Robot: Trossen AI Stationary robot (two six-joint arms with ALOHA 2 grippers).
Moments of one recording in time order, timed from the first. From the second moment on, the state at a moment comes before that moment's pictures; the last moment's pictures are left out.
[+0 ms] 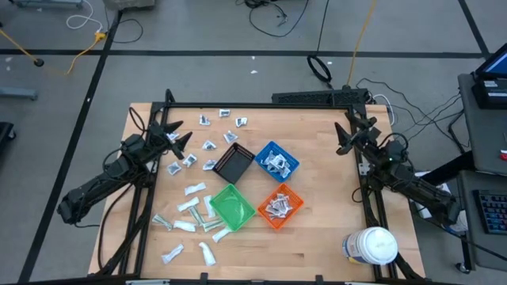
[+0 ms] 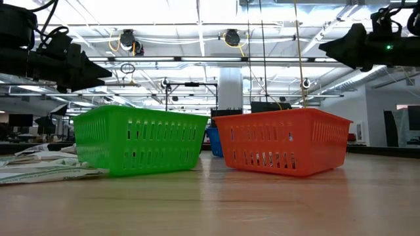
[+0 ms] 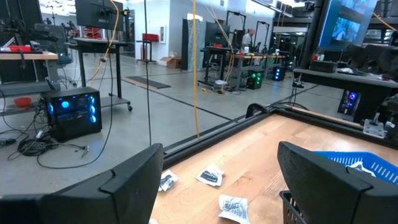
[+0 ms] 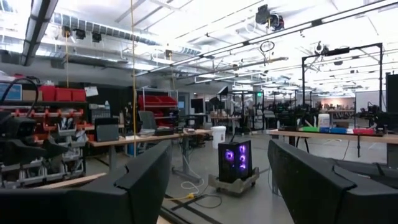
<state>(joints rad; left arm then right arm) 0.65 0.01 0.02 0.03 -0.03 -0.09 -0.59 0.02 0.01 0.36 0.16 -0.04</state>
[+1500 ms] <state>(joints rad) 0.48 0.81 0.86 -0.68 0.43 -0.47 -0.59 0.02 0.01 0.36 0.16 -0.04</state>
